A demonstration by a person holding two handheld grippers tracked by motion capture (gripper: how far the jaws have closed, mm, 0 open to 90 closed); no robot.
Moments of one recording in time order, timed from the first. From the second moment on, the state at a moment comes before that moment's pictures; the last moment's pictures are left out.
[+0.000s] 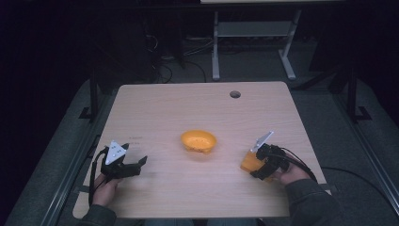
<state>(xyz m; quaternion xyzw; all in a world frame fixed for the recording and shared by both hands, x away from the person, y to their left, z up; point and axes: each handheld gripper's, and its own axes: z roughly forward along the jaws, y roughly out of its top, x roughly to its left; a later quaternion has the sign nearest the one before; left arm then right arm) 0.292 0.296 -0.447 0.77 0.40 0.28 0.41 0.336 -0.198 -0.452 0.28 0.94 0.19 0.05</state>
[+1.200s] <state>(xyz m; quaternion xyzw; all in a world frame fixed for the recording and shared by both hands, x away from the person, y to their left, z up) 0.292 0.298 -0.445 0.77 0.40 0.28 0.42 0.339 -0.189 -0.428 0.25 0.94 0.22 0.07</state>
